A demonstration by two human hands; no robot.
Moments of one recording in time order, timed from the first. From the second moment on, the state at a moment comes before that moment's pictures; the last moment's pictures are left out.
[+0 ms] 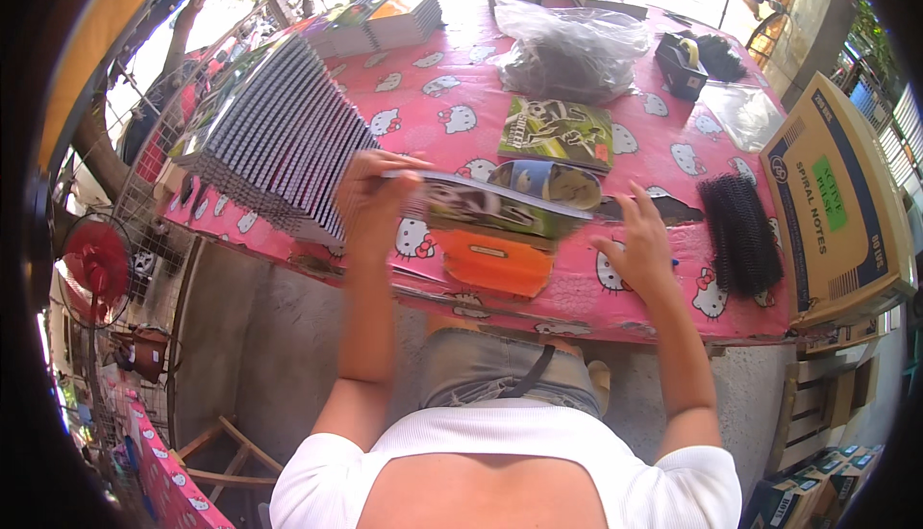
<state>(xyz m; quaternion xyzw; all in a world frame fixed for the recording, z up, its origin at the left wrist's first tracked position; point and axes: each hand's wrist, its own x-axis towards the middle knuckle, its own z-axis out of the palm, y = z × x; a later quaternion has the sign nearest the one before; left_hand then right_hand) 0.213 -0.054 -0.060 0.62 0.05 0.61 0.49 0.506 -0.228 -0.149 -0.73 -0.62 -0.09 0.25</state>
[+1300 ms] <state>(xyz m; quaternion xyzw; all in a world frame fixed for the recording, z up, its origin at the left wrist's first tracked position) 0.232 -0.143 -0.076 0.81 0.11 0.56 0.15 0.418 -0.251 -0.081 -0.65 -0.66 -0.14 0.35</state>
